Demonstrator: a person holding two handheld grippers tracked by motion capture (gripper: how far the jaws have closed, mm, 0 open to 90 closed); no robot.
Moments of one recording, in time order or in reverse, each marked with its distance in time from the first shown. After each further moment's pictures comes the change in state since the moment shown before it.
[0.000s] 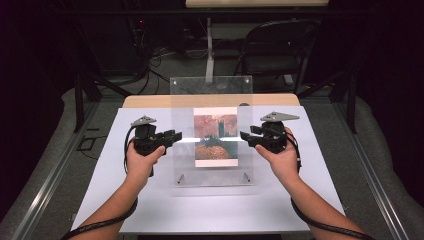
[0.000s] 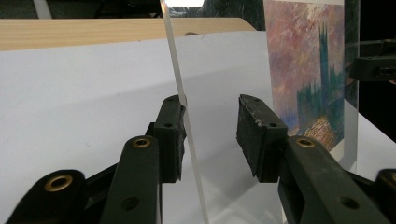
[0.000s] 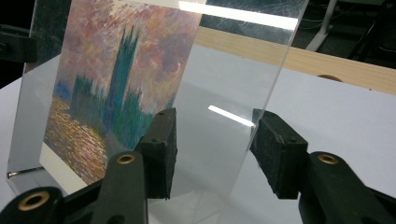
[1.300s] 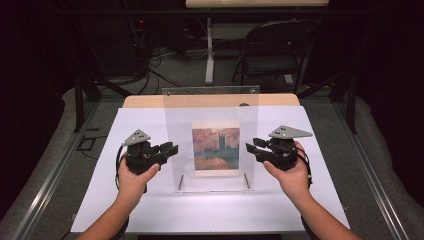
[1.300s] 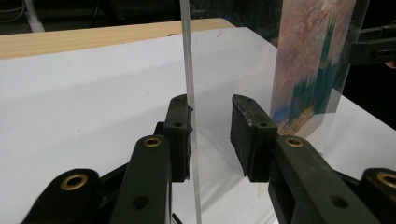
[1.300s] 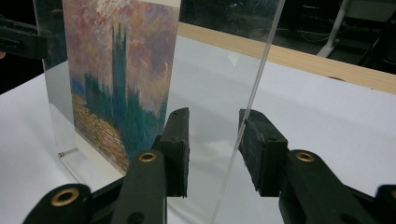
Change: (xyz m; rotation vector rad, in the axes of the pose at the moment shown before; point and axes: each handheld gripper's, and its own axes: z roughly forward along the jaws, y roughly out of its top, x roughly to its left) left arm -0.028 -0.028 -0.037 -0.038 -0.020 0.084; right arm 0.024 -0.020 -0.047 -0.035 0.030 -0.050
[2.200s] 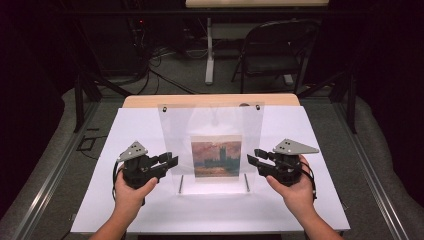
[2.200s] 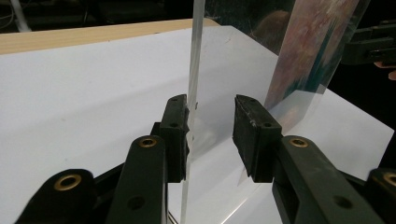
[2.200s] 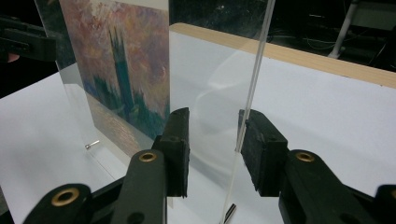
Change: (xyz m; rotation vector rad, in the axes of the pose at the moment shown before) left arm -0.018 -0.022 -0.018 -0.025 -0.031 0.037; right arm 0.019 -0.021 -0.023 -0.040 0.021 -0.019
